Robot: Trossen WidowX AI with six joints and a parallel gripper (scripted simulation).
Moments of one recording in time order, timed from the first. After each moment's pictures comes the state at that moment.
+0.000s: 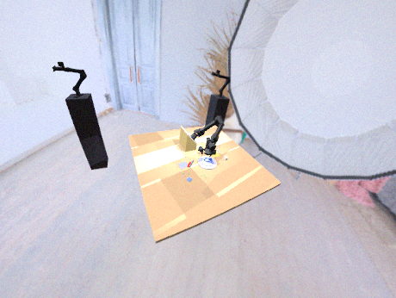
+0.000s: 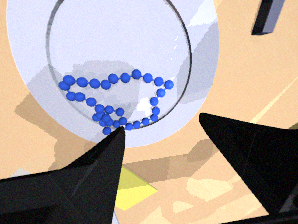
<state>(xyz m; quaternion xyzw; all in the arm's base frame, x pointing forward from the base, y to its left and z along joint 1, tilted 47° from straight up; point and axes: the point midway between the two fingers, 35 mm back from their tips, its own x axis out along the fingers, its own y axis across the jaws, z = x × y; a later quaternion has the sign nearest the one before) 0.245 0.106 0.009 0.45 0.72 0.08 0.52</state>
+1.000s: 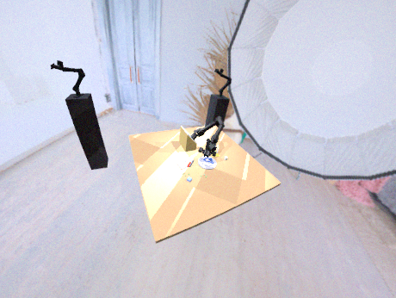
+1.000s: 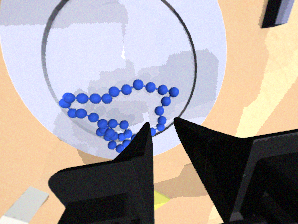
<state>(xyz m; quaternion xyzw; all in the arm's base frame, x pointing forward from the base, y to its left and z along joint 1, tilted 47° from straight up) 0.252 0.115 -0.001 0.47 0.72 0.05 0.51</state>
